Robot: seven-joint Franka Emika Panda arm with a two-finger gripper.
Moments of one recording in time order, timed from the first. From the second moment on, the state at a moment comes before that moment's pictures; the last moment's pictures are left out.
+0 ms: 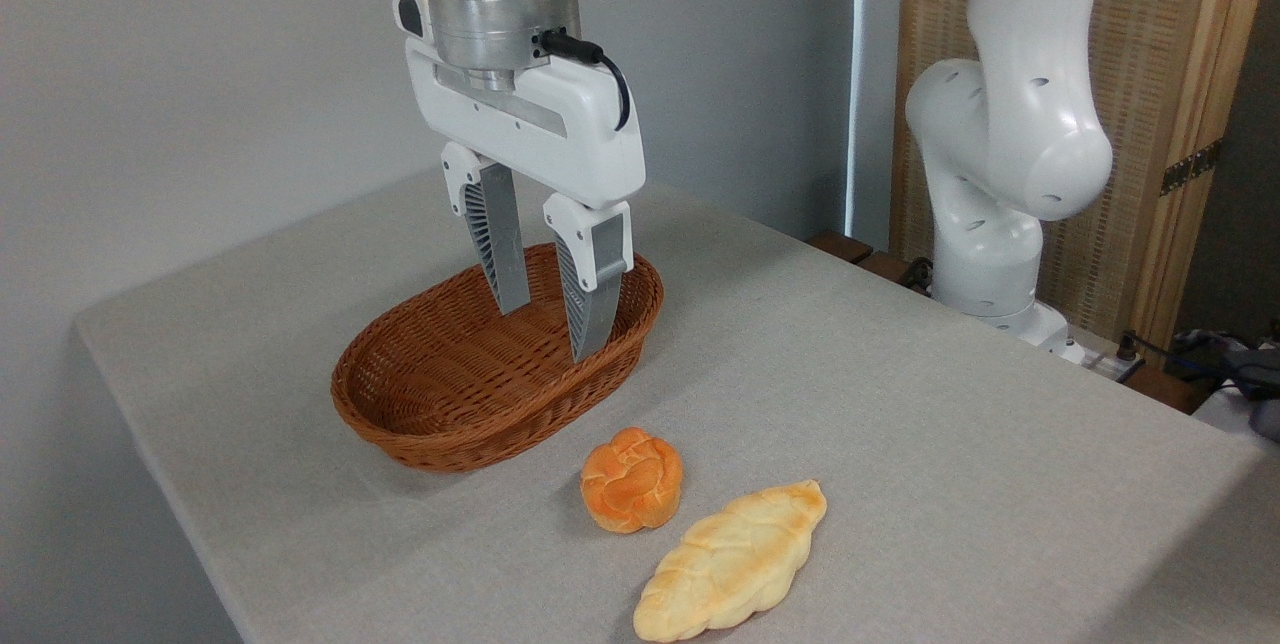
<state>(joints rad) -0.38 -0.11 0.35 -1.82 0.00 1.78 0.69</state>
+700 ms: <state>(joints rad) -0.37 -0.10 0.39 -1.82 0.00 1.75 0.78</state>
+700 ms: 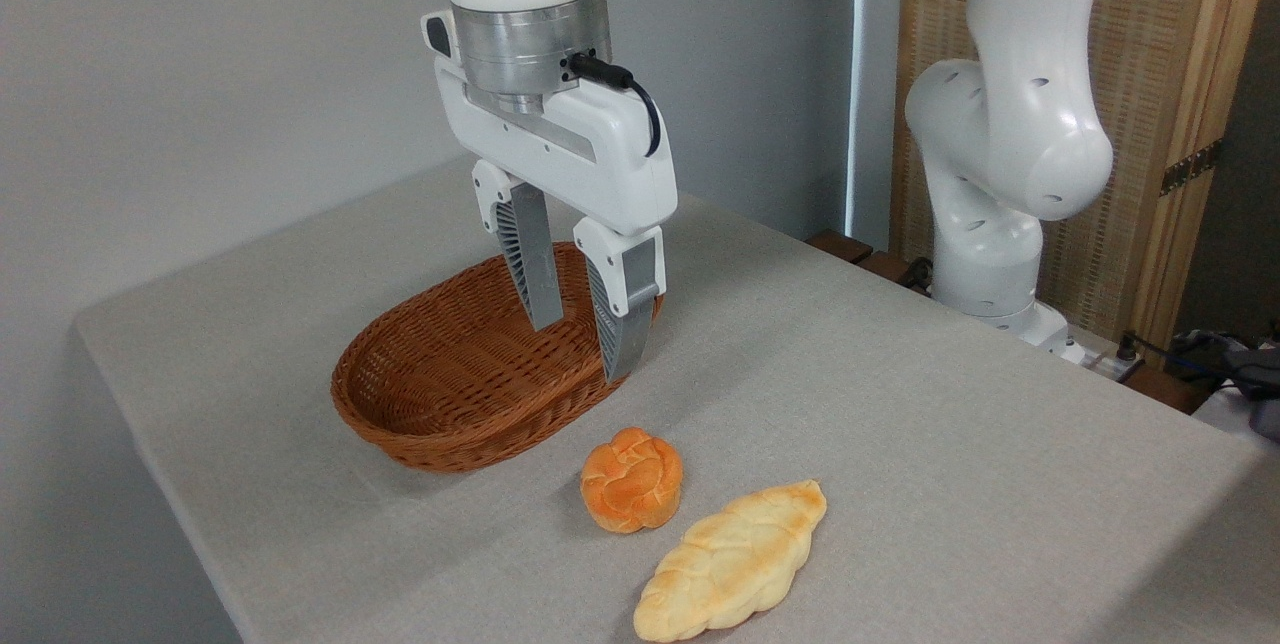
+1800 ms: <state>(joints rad) -0.22 -0.09 0.25 -1.82 0.00 1.75 0.83</state>
